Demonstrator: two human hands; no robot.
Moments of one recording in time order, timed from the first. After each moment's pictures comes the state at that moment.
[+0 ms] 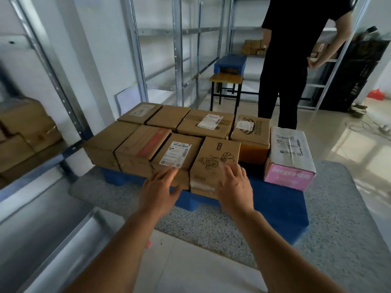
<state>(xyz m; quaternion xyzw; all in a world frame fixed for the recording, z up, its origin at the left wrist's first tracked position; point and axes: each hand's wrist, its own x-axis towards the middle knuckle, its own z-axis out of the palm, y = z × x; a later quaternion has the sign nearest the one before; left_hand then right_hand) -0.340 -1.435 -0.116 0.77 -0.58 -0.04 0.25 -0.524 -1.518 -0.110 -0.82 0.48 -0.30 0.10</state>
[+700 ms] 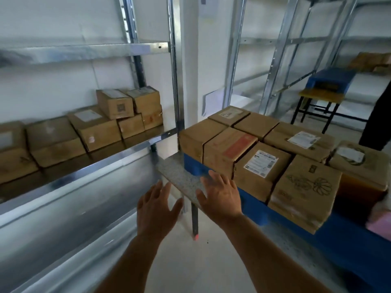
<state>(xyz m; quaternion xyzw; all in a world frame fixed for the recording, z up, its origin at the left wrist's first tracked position) -0.267 -1.260 -0.131 0.93 -0.29 0.05 0.19 -0.353 -1.408 -0.115 -0.96 0.22 -0.15 0.09</state>
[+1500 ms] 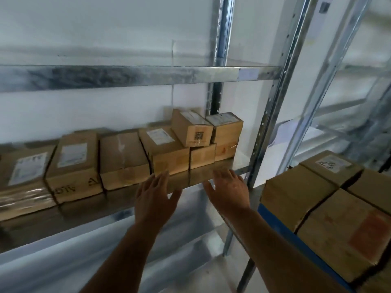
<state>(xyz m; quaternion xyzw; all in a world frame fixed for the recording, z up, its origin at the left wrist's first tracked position) 0.019 -1.173 -0.099 0.94 -0.17 0.13 0.25 -0.037 -1.354 -0.077 -0.97 0.09 -0.20 0.09</state>
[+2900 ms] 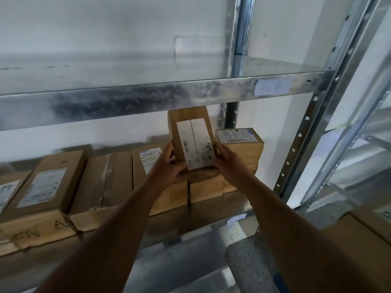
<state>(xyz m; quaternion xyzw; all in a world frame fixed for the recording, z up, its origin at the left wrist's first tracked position) 0.203 -1.279 -0.028 0.78 -0.17 -0.05 0.61 0.169 -1.469 -0.029 -0.80 -0.06 -0.07 0.59</state>
